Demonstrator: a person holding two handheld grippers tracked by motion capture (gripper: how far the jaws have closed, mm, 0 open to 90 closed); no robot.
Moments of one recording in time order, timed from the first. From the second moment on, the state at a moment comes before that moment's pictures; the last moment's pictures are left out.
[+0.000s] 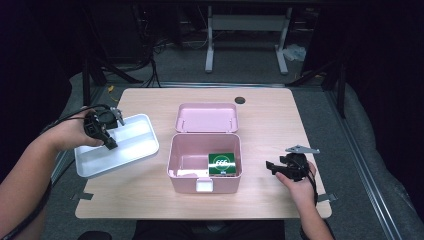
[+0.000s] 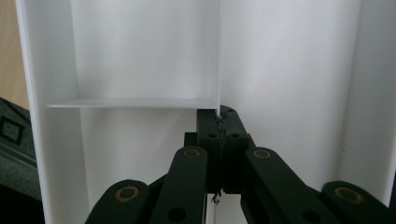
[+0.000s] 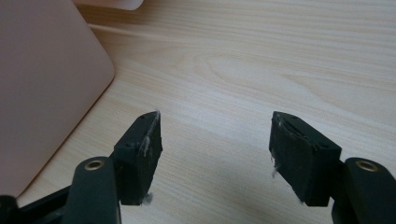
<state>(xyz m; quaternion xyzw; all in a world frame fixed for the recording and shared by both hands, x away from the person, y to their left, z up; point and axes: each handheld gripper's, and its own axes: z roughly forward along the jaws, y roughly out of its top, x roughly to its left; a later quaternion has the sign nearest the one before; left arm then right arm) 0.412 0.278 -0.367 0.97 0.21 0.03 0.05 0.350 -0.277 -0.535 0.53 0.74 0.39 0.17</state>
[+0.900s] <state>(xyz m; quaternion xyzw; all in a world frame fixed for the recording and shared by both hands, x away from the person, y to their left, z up) 0.421 0.097 -0.369 0.99 0.05 0.02 0.09 0.350 -0.278 -0.535 0.52 0.74 0.39 0.17</state>
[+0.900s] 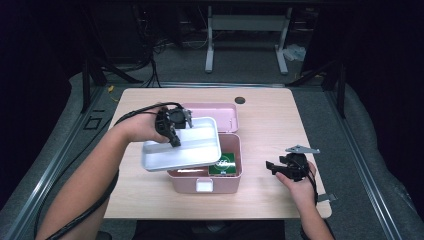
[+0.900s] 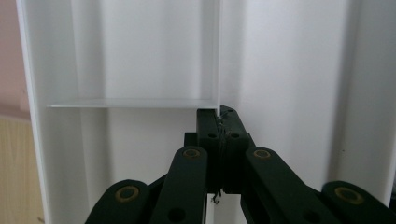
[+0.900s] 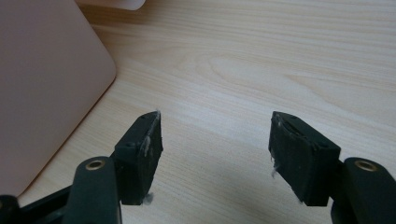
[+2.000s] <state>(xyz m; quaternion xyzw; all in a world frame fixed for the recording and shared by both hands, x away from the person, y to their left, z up) 0.414 0.042 -0.414 1.00 0.00 0.01 0.09 0.351 -0.277 -0.537 0.52 0.74 0.39 0.16</state>
